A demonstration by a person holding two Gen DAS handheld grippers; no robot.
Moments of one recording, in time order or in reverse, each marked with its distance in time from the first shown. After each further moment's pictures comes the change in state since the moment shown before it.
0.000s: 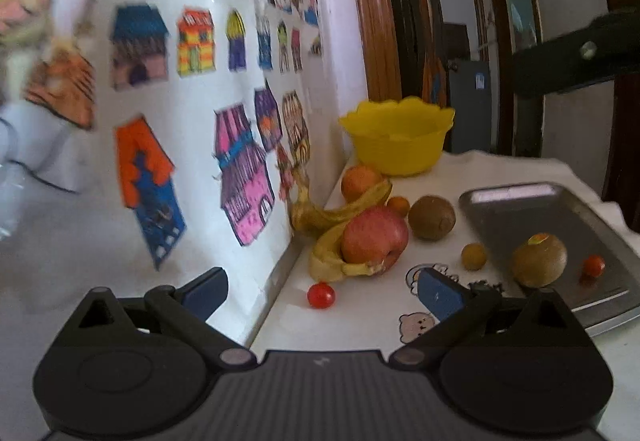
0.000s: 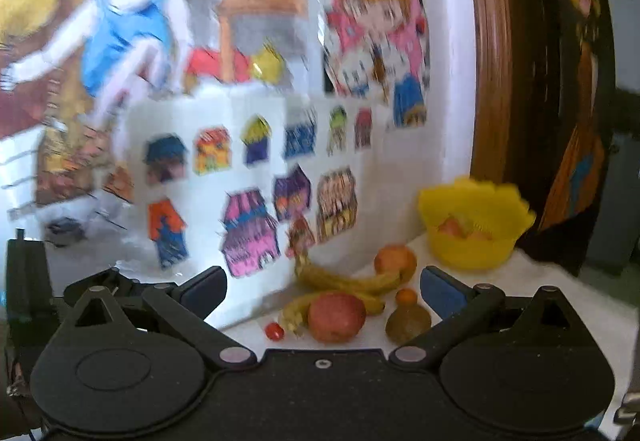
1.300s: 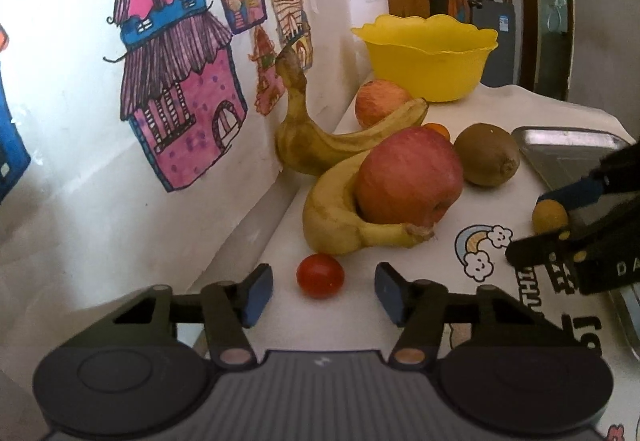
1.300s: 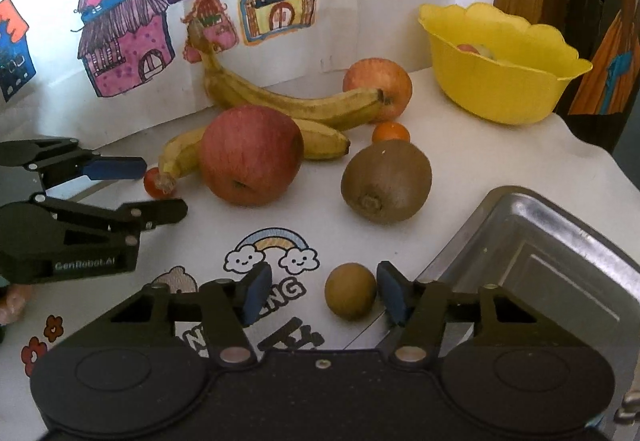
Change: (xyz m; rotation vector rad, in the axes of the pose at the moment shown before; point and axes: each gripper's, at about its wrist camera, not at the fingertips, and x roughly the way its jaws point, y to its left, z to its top) left arm 0.115 -0.001 -0.014 -0.029 0.198 0.026; right arm 0.156 -0.063 -0.092 -0.044 0.404 -0.002
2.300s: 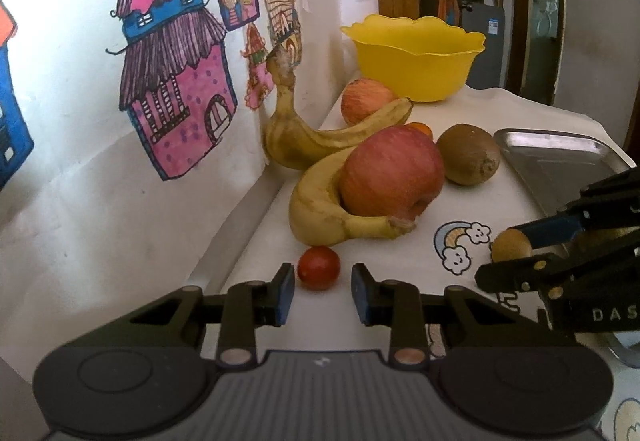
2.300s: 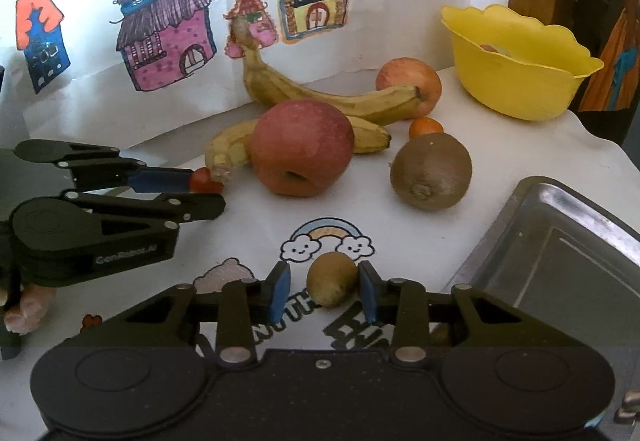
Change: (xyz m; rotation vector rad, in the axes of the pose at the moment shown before) left arm -0.008 0.000 -0.002 -0.018 0.011 -0.054; right arm -0.008 0.031 -0.009 0.008 -0.010 0.035
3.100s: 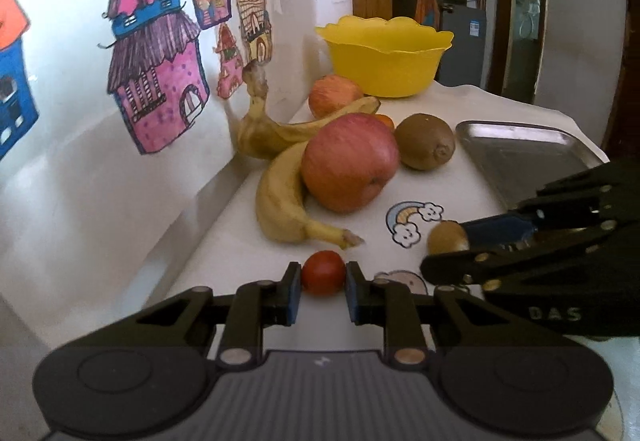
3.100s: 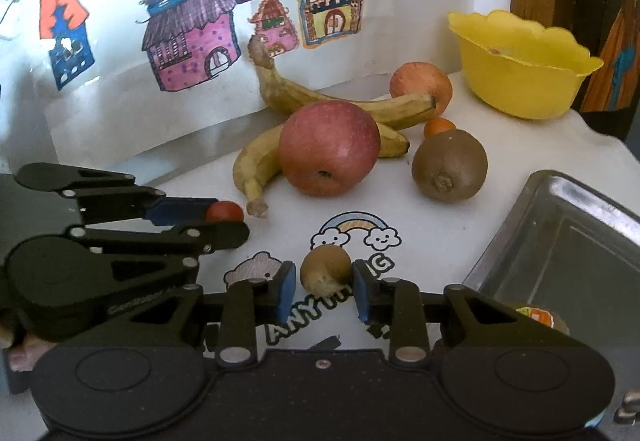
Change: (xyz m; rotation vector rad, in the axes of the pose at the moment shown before) left arm -0.024 -0.016 -0.017 -0.004 0.000 -0.064; right arm -0.008 0.019 -0.015 0.001 -0.043 0.000
